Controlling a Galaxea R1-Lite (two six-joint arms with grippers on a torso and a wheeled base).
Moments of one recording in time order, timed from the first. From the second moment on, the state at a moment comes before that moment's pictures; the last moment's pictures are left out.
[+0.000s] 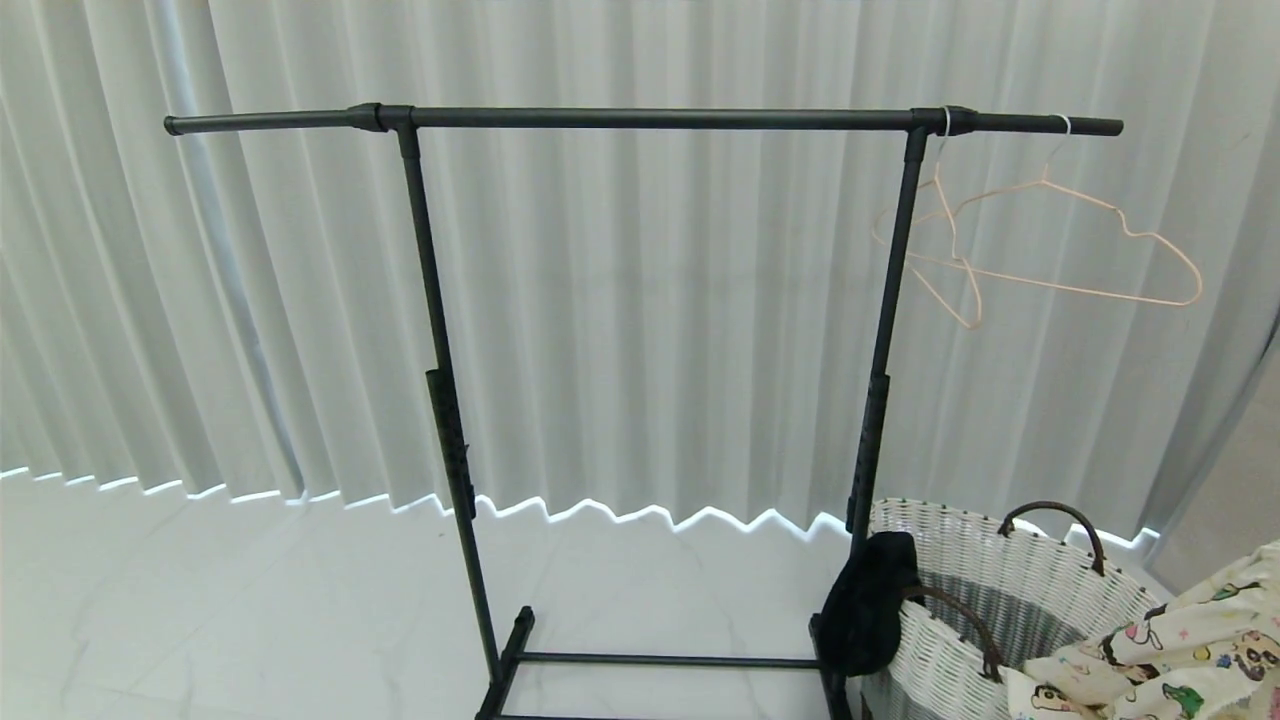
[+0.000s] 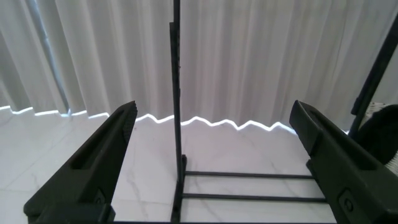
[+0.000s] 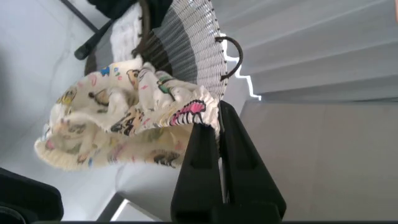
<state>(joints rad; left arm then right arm) 0.01 0.00 0.00 0.01 -0.06 0.02 0.13 1.03 -0.91 0.57 -0.06 -0.82</state>
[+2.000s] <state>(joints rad) -0.15 0.76 -0.61 -0.07 -0.11 -0.05 0.87 1.67 -1.27 0.11 -0.10 -0.09</state>
